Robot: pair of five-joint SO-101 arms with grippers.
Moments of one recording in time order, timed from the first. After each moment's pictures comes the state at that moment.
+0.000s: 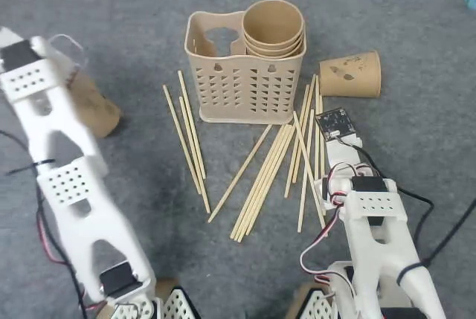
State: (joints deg) left arm -30.2 57.9 -70.8 98.7 40.6; right arm -5.0 -34.0 67.7 45.2 16.7
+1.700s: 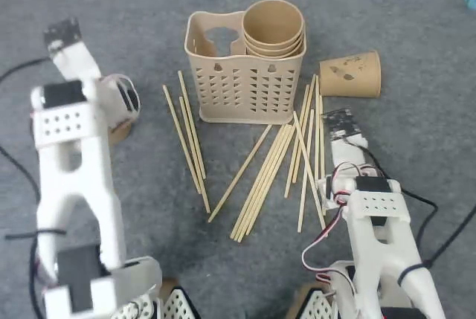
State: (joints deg) left arm -17.7 -13.9 20.2 75.2 18.3; right arm -1.5 -34.0 67.1 45.2 14.1
